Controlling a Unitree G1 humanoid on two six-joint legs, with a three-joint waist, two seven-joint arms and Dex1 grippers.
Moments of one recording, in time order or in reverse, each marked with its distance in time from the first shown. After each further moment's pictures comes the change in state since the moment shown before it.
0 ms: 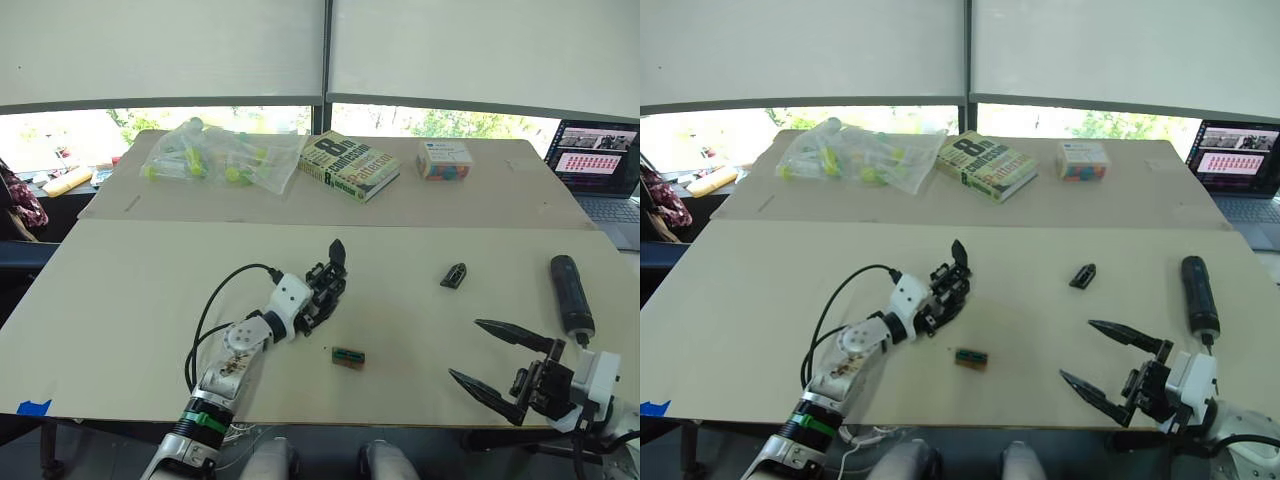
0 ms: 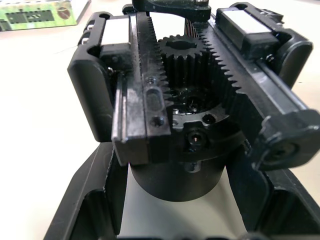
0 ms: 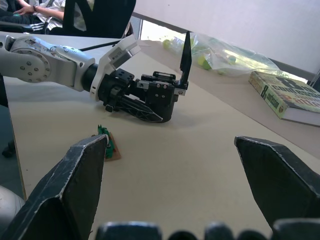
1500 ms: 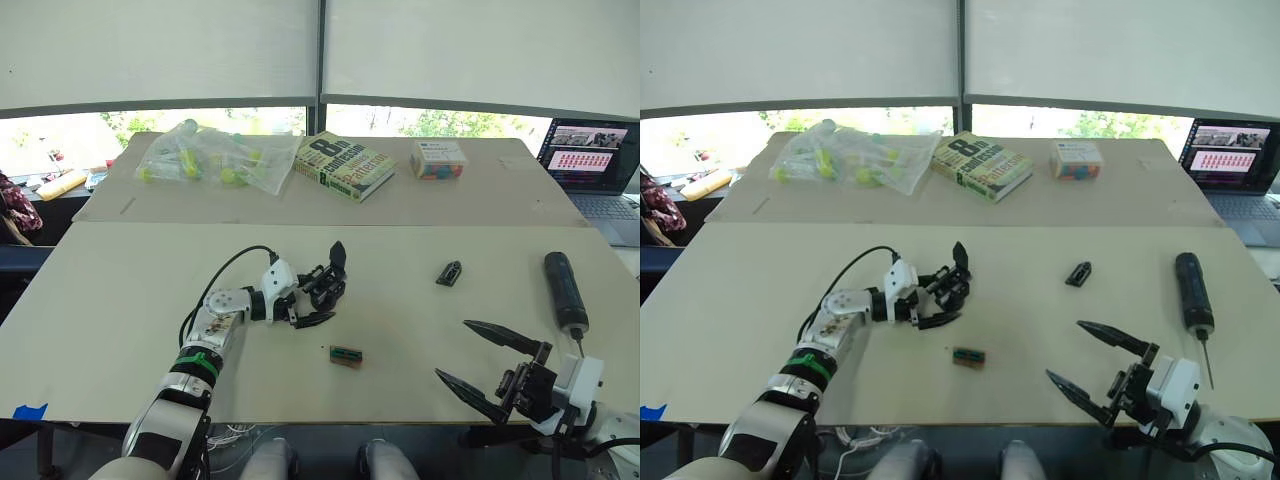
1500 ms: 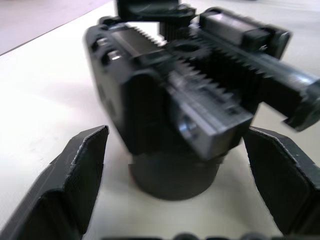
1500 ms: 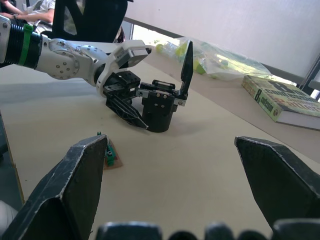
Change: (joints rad) left arm -0.319 0.083 0.081 0.568 -0.086 -0.303 -0.532; right arm 0.023 0.049 0.049 -0.063 -0.059 -0.014 -0.079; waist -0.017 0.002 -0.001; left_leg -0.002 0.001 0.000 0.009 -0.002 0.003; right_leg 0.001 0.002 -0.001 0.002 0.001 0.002
